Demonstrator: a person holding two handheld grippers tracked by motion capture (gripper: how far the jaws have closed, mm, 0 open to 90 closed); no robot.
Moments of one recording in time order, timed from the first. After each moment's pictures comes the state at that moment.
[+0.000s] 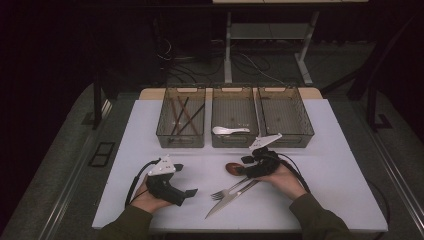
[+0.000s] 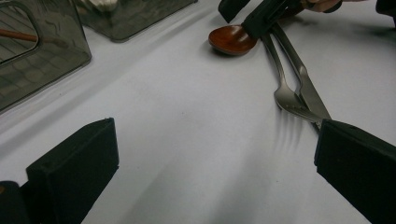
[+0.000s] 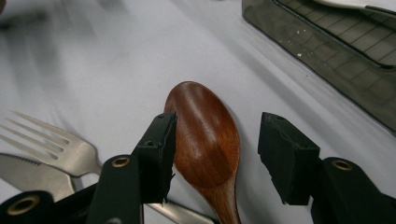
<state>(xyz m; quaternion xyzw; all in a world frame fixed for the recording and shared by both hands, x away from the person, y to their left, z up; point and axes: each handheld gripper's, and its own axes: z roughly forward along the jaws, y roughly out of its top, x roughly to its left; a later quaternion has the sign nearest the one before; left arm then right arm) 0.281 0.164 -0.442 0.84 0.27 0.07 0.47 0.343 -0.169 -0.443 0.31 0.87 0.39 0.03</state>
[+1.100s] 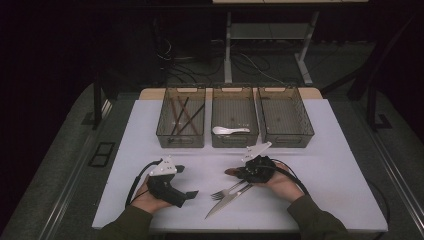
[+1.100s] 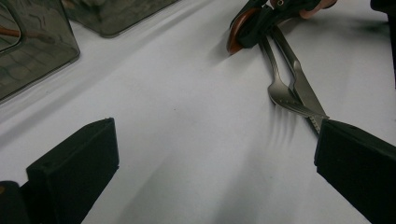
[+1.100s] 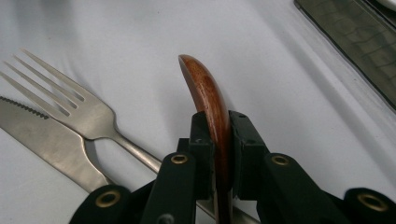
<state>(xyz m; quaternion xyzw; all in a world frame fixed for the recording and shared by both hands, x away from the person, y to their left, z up) 0.280 0.162 -0.443 0.84 0.26 0.06 0.47 0.326 -0.155 -0.444 0.23 0.91 0.35 0.06</state>
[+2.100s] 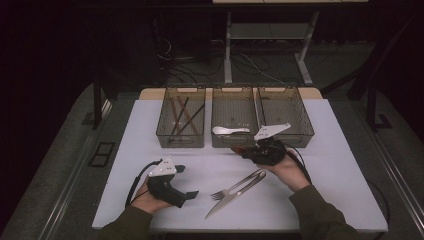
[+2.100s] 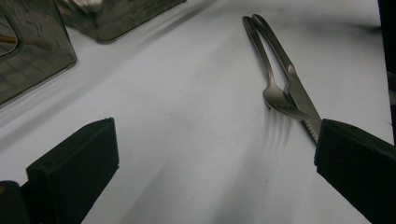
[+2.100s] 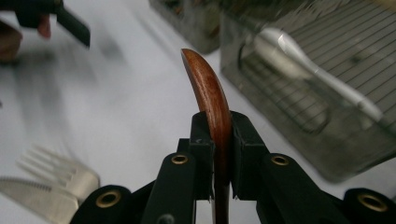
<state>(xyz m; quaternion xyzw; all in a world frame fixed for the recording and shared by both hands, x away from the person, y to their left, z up) 0.279 0.161 -0.442 0.84 0.26 0.06 0.48 0.350 -0.179 -0.395 0.30 0.85 0.43 0.08</state>
